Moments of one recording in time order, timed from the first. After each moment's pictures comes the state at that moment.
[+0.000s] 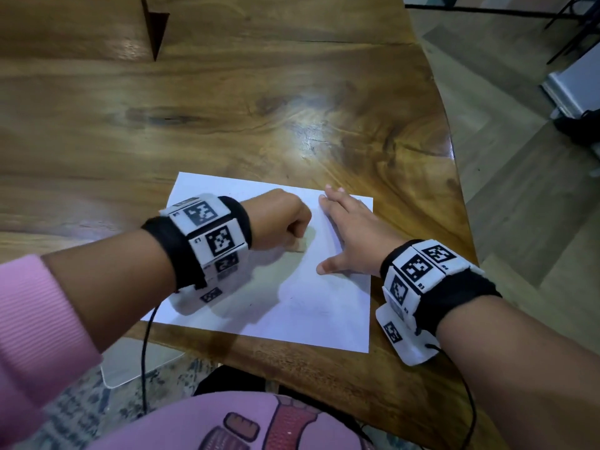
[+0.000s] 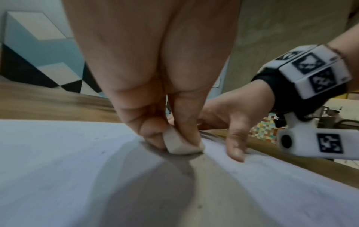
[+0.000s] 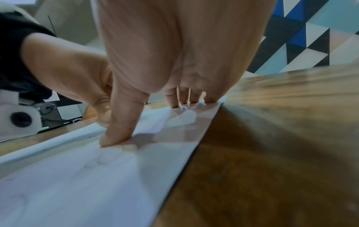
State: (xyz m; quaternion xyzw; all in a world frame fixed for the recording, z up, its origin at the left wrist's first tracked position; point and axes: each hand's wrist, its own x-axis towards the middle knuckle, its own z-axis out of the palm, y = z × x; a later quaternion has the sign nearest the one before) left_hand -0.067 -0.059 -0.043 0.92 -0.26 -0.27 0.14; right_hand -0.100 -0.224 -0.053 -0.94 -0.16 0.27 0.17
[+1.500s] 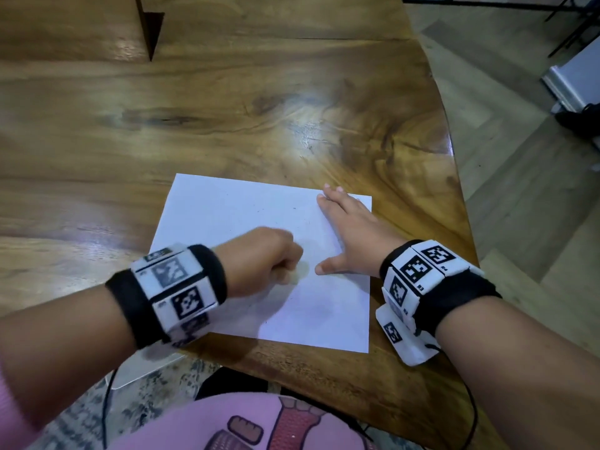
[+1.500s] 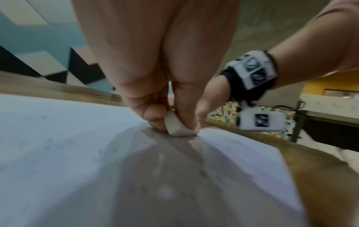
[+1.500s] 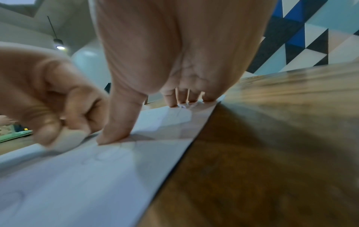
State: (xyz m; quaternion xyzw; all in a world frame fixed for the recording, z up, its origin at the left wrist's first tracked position) left_hand -0.109 -0.039 -0.059 0.90 -0.31 -0.24 0.20; right_hand -0.101 -0.226 -0.057 -0.93 -0.16 0.27 0.17
